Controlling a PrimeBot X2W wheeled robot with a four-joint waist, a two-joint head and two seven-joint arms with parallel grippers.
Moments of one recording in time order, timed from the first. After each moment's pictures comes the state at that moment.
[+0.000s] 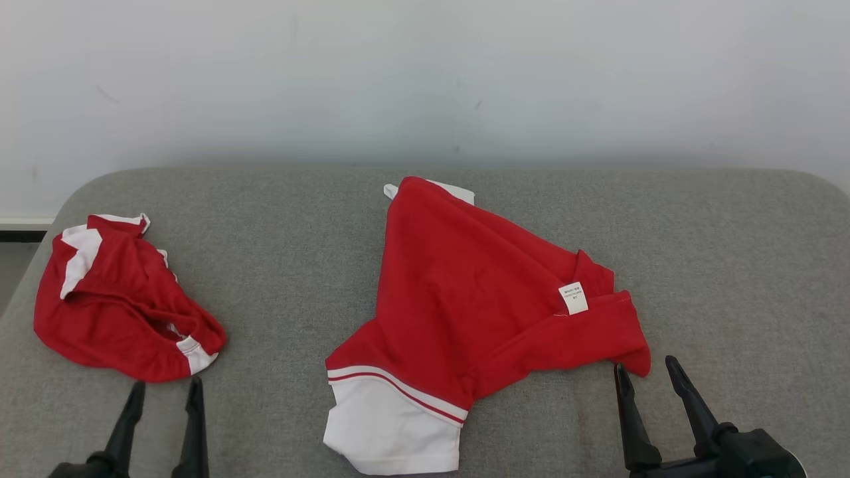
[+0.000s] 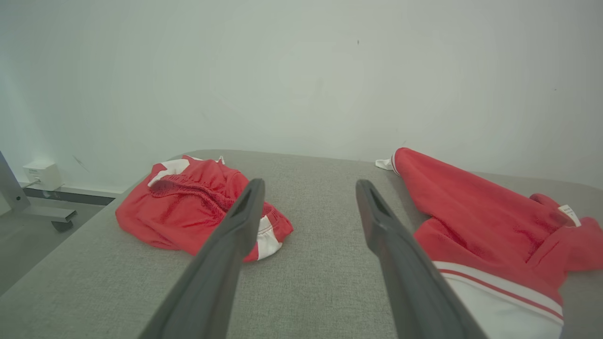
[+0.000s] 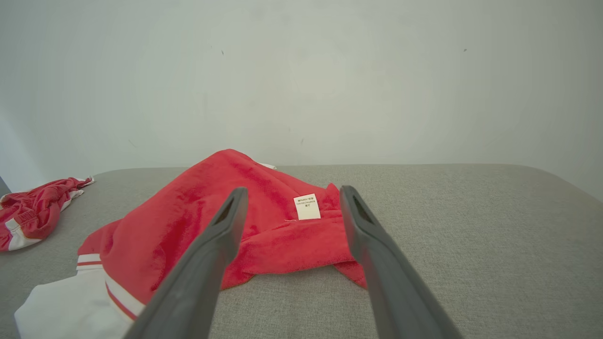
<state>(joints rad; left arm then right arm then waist) 0.06 0.20 0.01 0.07 -0.28 -0.06 -0.26 0.04 -0.06 0.07 0.14 0.13 0.13 -0.26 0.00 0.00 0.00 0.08</state>
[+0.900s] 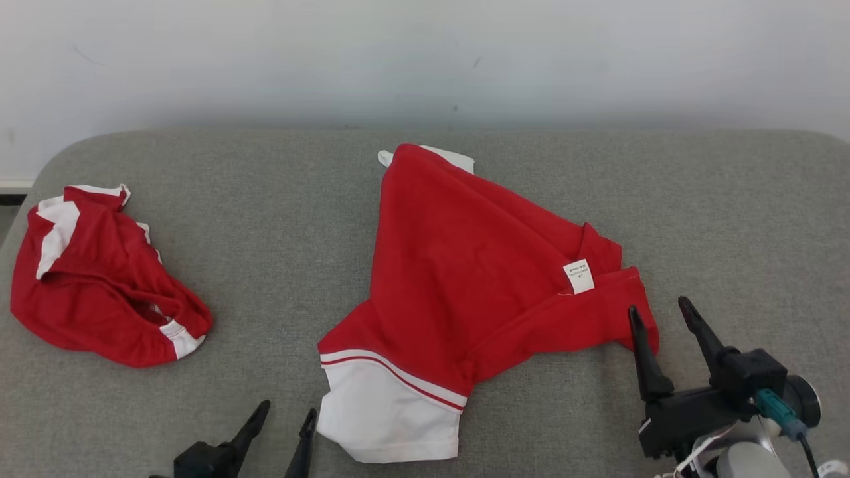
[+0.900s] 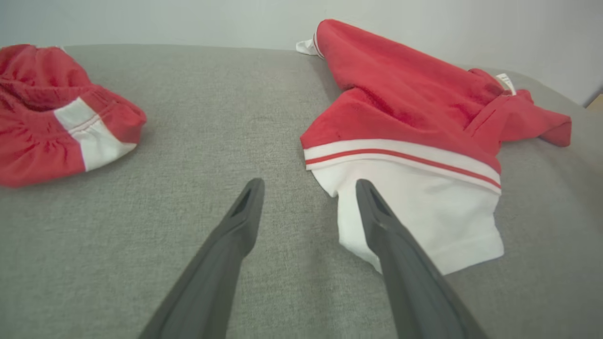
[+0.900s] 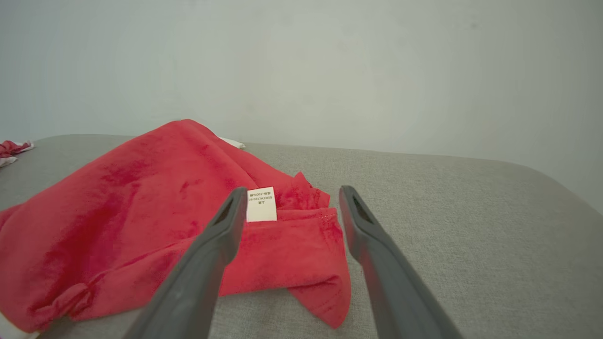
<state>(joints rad) -0.06 0.18 -0.23 0.34 -0.27 -0.13 -0.26 -0.18 -0.15 0.07 0.36 0.13 0.13 -0.26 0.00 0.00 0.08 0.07</state>
